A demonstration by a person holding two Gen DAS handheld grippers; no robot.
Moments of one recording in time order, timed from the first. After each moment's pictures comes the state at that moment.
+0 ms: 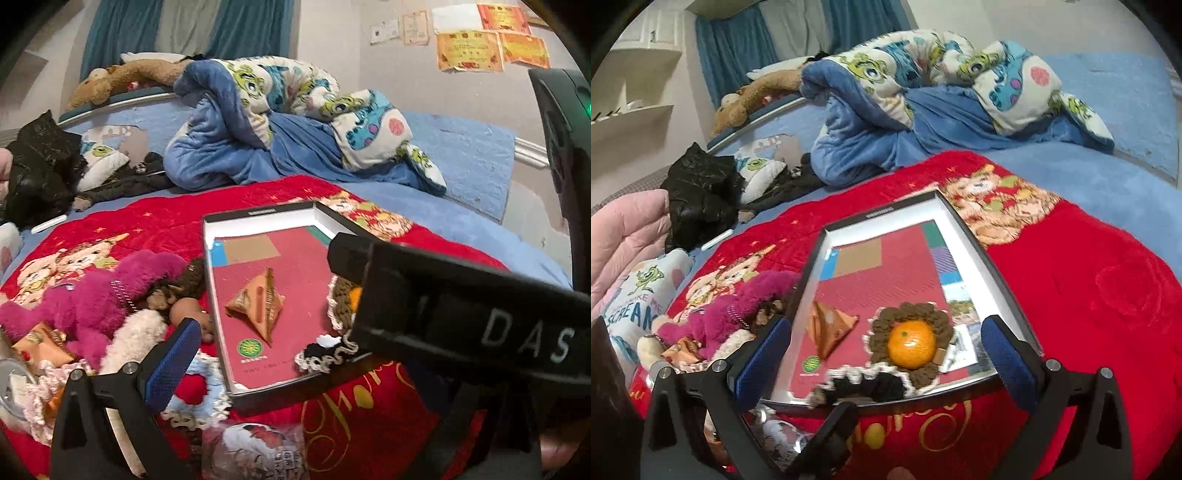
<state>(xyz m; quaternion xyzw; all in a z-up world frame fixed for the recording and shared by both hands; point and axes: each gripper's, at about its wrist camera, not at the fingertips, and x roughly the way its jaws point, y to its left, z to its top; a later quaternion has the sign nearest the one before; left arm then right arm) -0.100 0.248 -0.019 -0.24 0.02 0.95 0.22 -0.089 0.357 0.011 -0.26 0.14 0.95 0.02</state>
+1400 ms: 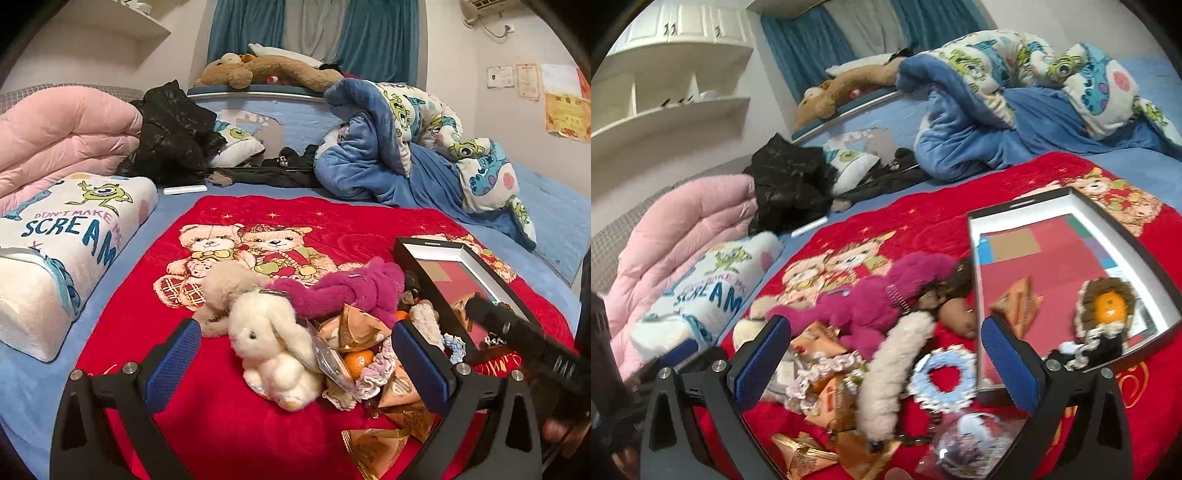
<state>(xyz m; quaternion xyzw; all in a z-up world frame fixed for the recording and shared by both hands) -0.063 -0.008 0.025 -0.25 -0.05 0.97 0.03 -0.090 0.223 0.012 -0.25 0.14 0.95 -0.14</state>
